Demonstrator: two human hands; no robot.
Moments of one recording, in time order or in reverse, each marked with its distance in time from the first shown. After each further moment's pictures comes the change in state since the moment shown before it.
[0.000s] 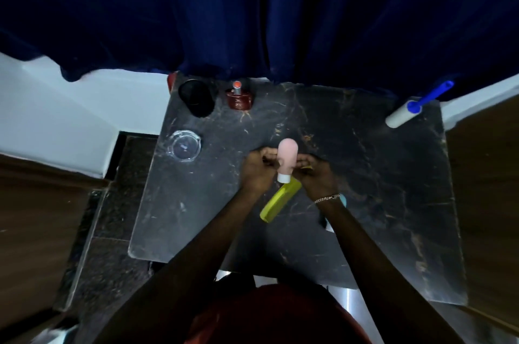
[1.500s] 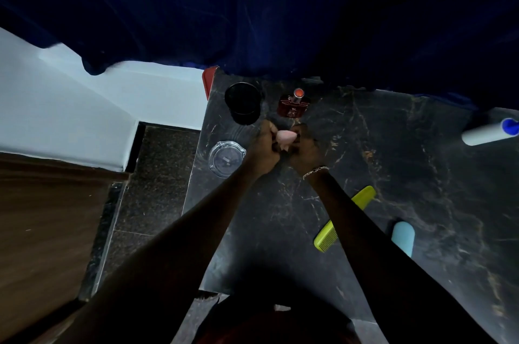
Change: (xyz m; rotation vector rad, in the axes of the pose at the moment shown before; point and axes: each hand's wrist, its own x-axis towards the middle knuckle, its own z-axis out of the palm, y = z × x) left_hand 0.148 -0.050 -0.109 0.314 -0.119 0.190; right_hand 0.126 -0.026 0.161 -0.394 -0.016 -0.158
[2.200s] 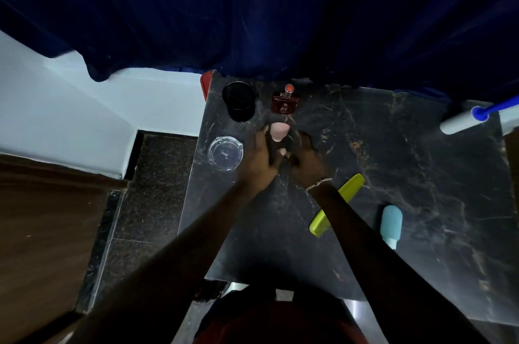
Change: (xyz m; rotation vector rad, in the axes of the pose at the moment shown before) left_hand -0.075 0.013 0.001 0.077 0.072 0.105; right_hand -0.072 0.005 -0.023 -0.131 0.051 -0.104
